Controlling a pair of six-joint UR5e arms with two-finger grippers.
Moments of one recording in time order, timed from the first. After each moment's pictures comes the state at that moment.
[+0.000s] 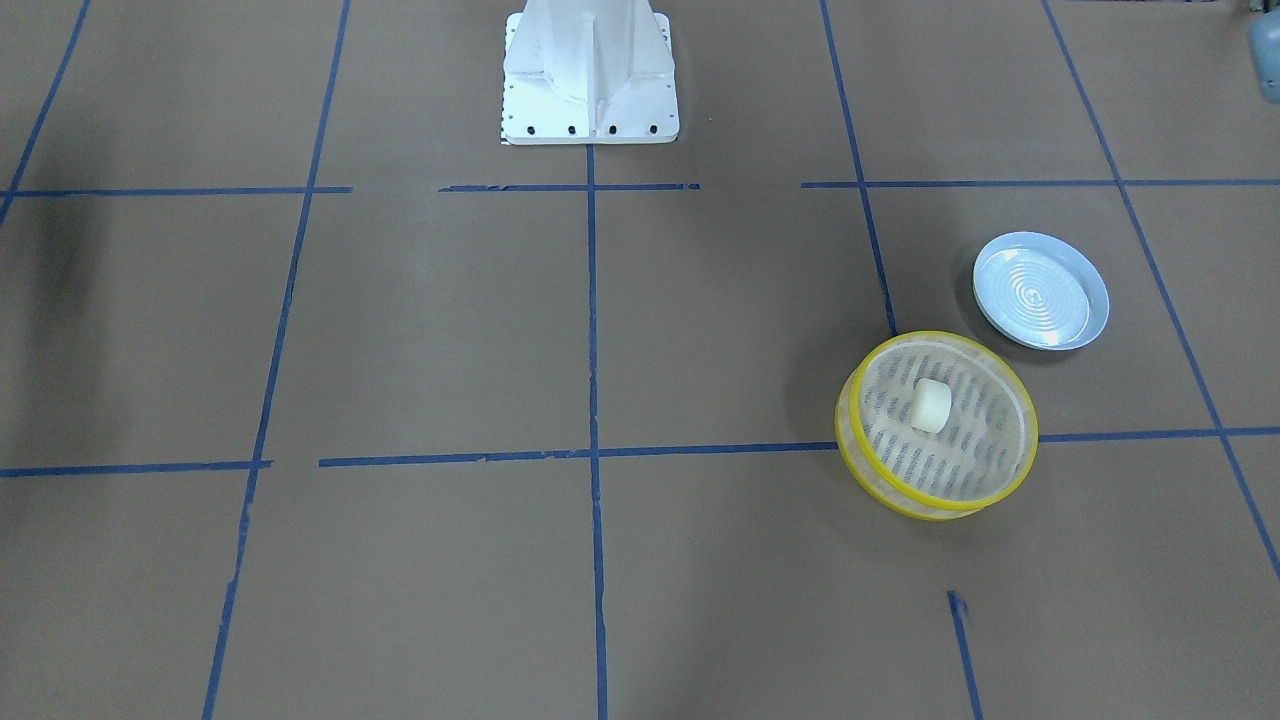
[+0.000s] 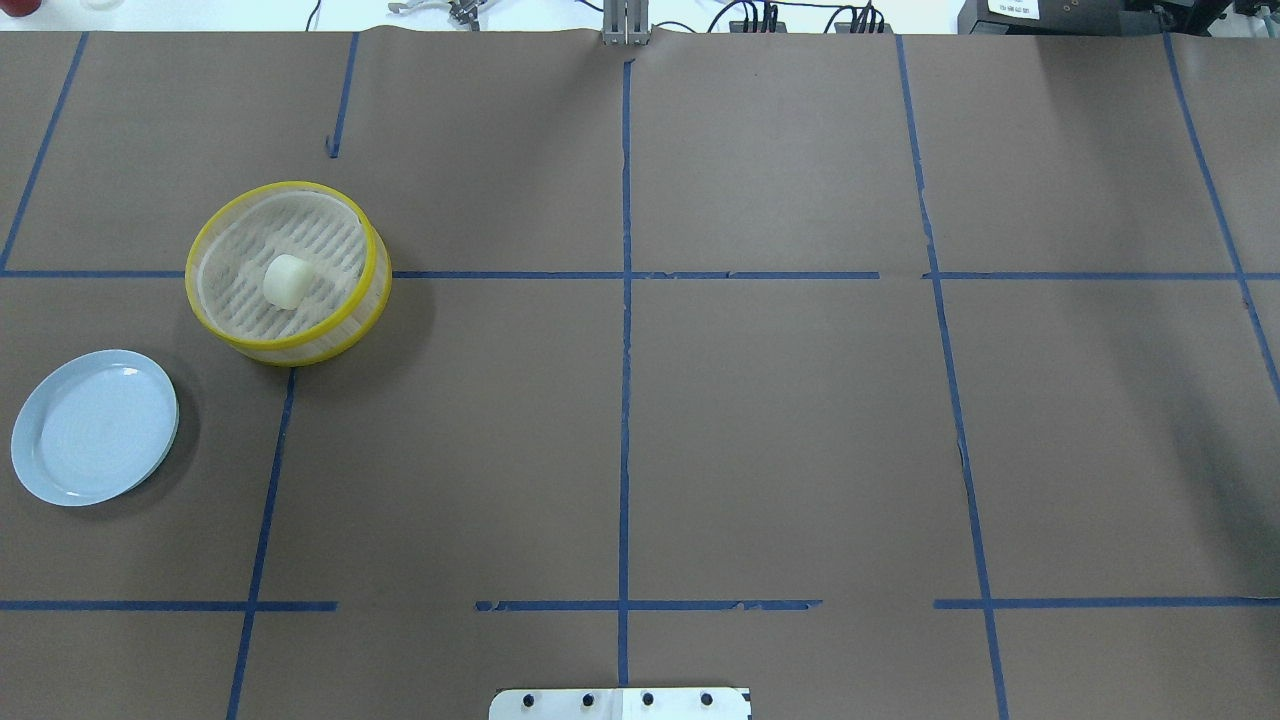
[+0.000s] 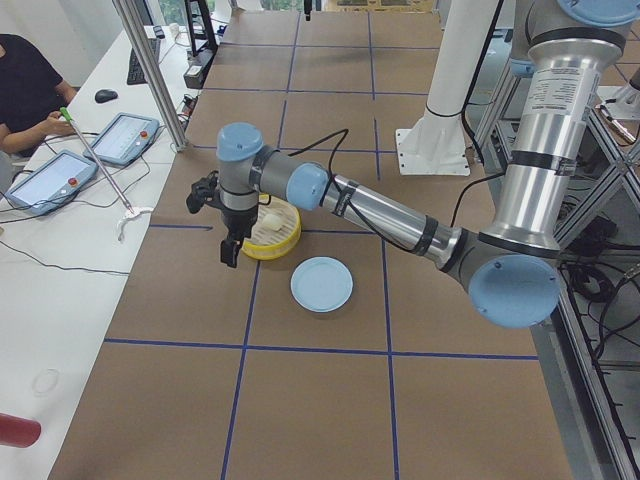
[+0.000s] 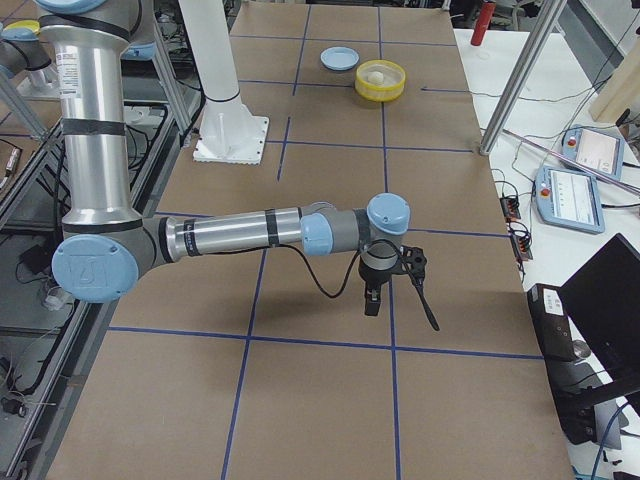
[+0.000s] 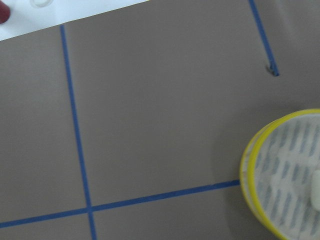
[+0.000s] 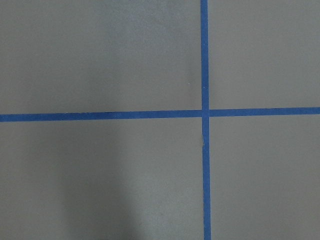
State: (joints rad) left arm -1.48 -1.69 -1.79 -1.51 -2.24 -0.07; right arm 1.41 -1.55 1.69 -1.57 2.26 0.25
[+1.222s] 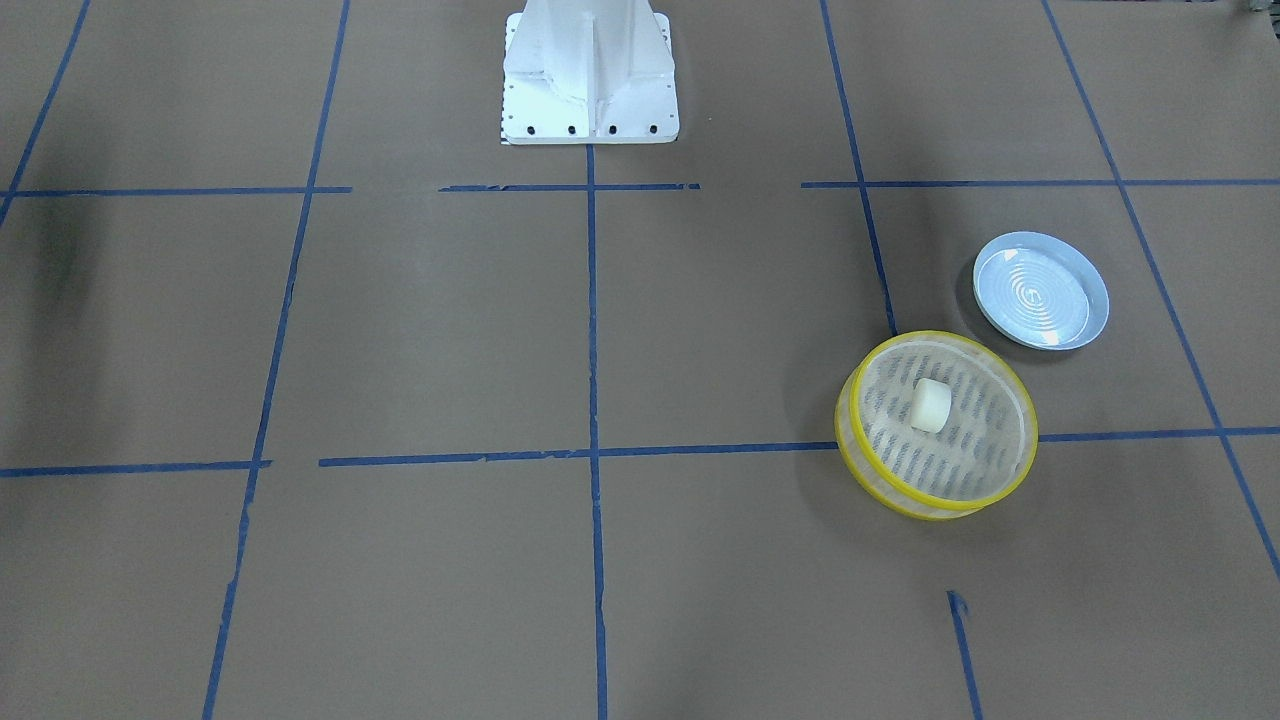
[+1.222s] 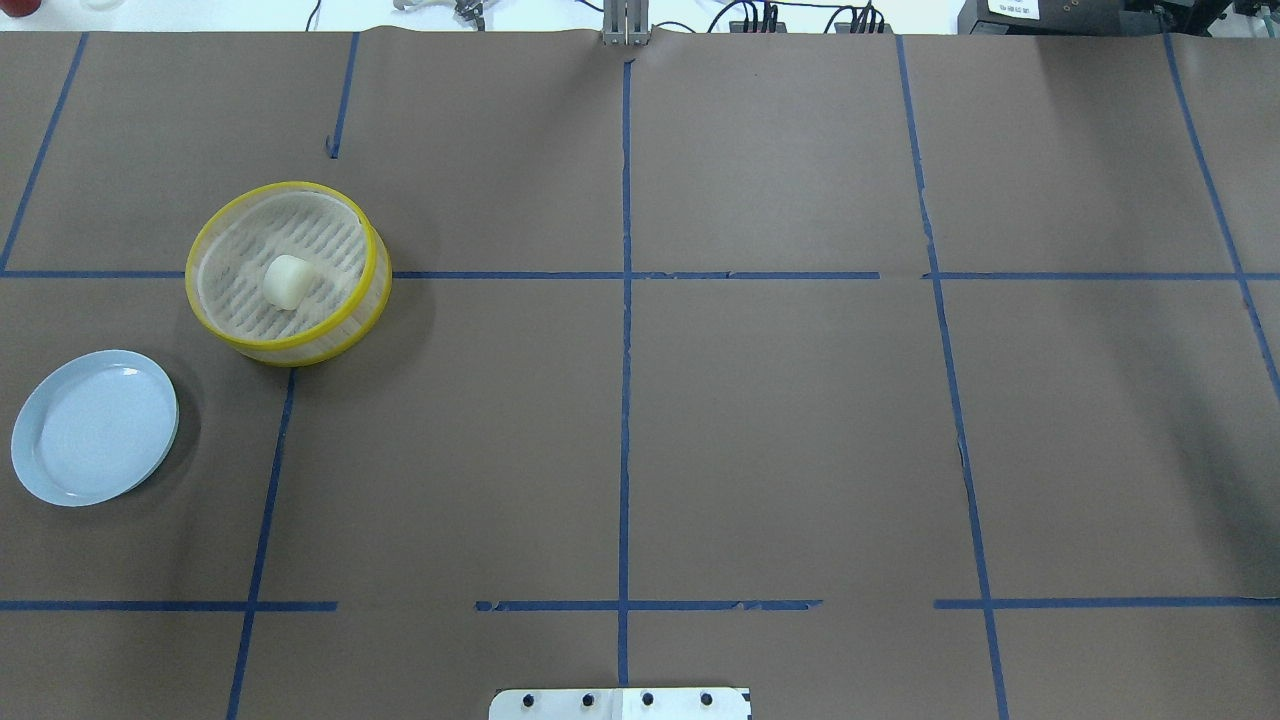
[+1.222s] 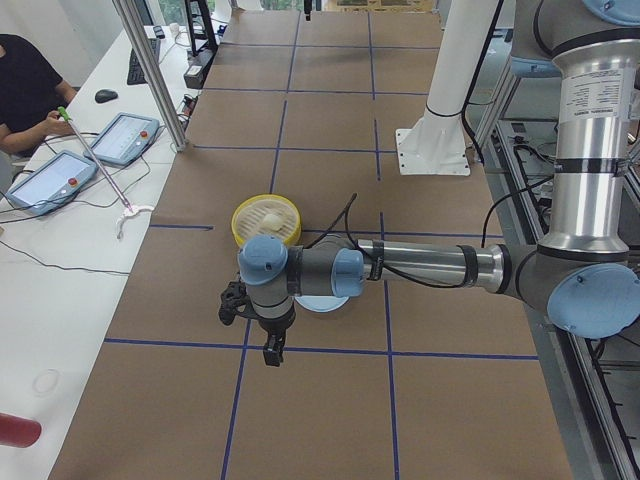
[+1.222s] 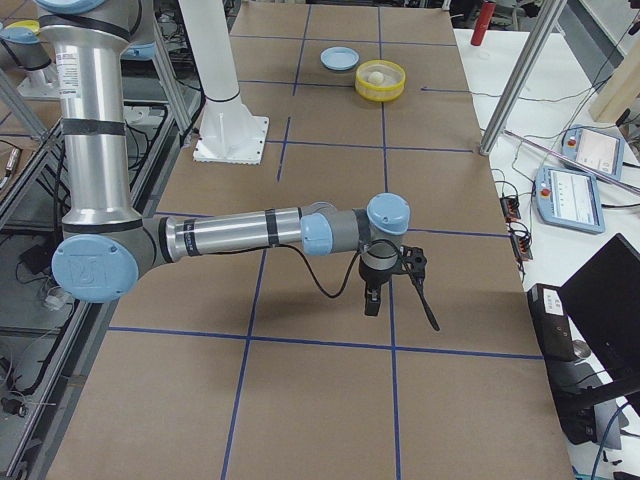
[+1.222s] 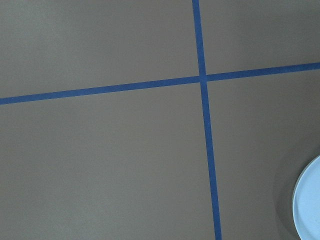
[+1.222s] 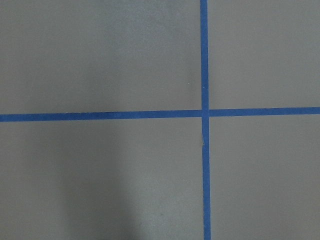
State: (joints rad) left arm -1.58 -1.54 -1.65 -1.51 -2.30 0.12; right arm 1.41 -1.55 1.69 -1.57 2.26 0.25
